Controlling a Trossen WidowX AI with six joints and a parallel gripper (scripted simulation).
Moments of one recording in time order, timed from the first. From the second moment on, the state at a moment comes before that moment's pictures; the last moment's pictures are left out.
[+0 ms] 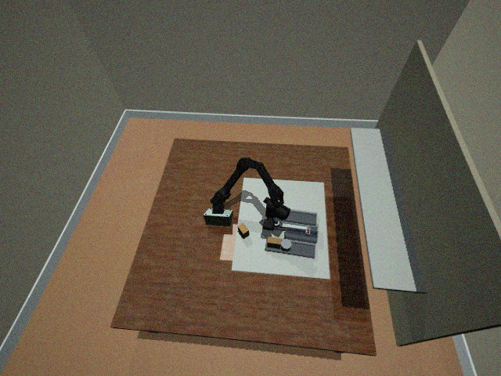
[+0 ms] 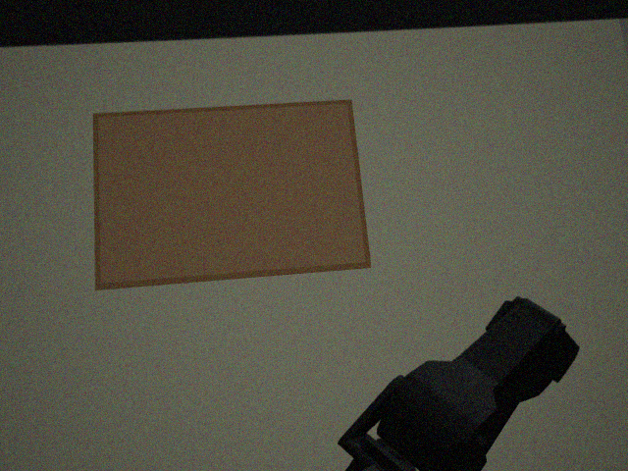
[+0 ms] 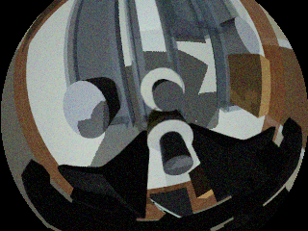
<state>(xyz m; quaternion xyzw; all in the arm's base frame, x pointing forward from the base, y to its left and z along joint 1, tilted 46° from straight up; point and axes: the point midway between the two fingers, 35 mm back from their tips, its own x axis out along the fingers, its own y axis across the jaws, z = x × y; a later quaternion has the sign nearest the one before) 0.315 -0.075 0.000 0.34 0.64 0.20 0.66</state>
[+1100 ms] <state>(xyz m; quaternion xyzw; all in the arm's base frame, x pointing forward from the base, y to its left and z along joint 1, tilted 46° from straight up) 0.330 -0.079 0.000 0.34 0.64 0.20 0.66</state>
